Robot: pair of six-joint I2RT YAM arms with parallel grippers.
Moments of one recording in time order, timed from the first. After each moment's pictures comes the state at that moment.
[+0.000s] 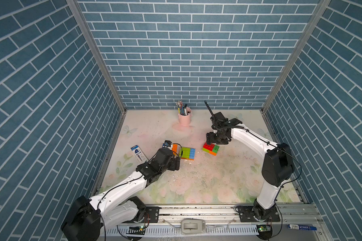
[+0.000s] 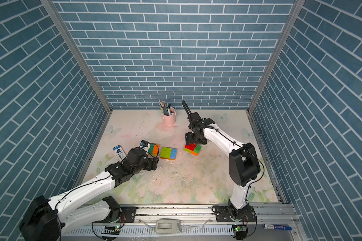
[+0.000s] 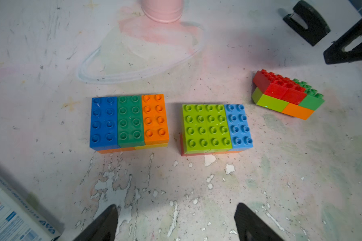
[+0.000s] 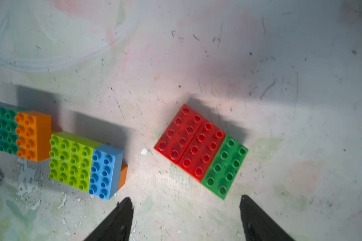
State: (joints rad) left arm -0.64 1.04 0.58 -0.32 -0.19 -0.42; right arm 0.60 1.88 1.58 -0.92 -0.04 0.41
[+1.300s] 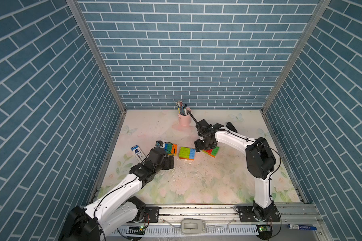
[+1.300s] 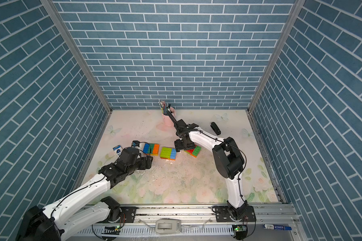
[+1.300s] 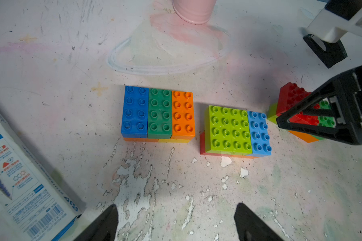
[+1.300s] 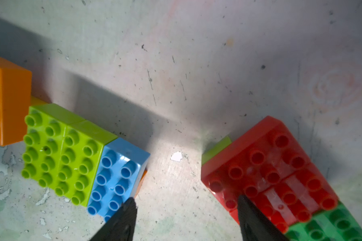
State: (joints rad) left arm -0.56 0.95 0.55 -0.36 -0.15 -0.46; right arm 0.73 2.01 1.57 -0.86 -0.08 0.37
